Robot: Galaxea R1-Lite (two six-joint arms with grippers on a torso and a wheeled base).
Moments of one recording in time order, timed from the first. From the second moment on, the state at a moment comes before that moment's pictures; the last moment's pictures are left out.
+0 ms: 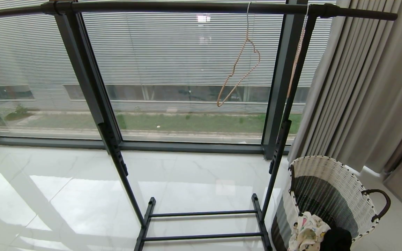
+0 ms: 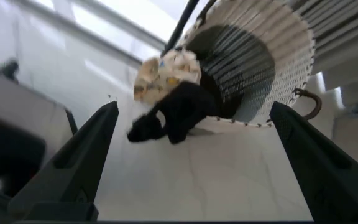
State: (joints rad) left arm 0.00 0.00 0.00 -0.01 0.13 -0.08; right arm 0.07 0.92 -0.26 -0.03 0.20 -0.50
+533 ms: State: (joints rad) left arm 0.00 0.00 0.00 -0.01 0.13 -0.08; right arm -0.13 1.77 -0.38 -0.34 0.13 -1.10
